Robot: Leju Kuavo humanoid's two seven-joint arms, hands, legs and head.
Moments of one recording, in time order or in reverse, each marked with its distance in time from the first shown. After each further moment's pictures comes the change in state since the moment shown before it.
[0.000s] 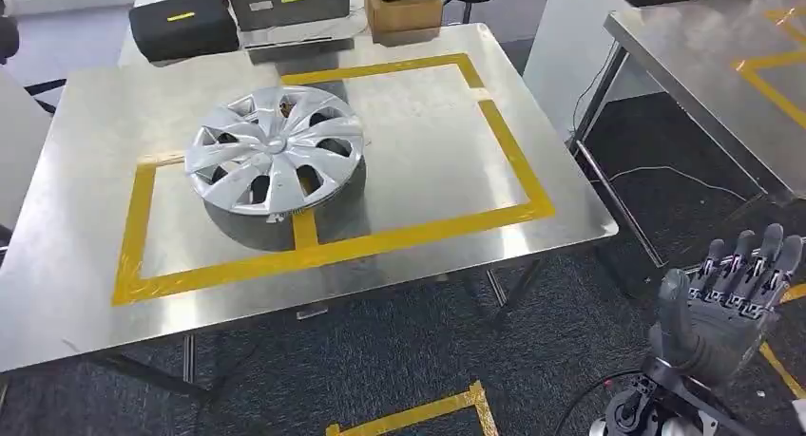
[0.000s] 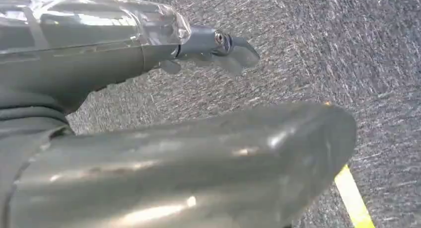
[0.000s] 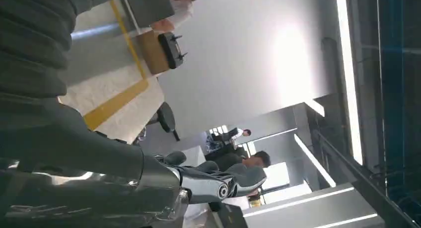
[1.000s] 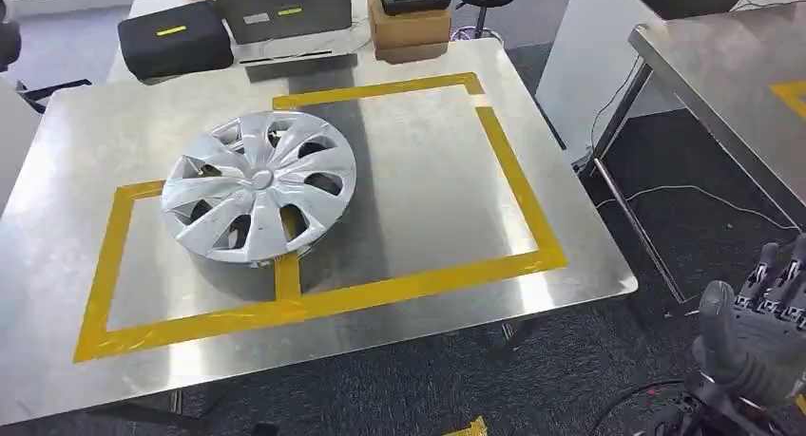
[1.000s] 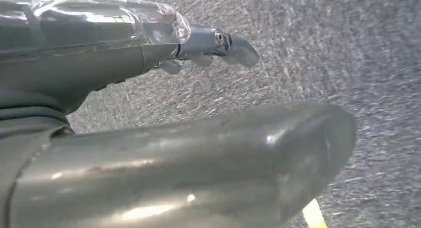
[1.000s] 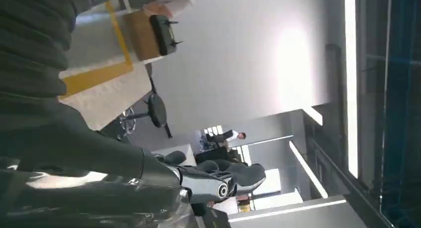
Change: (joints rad) left arm 0.004 -0.017 0.000 0.012 0.006 0.018 -0.048; right arm 0.031 -0.070 -0.051 -0.092 0.058 -0.002 0.055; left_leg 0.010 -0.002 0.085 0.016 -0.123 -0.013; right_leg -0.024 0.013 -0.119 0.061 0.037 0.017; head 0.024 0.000
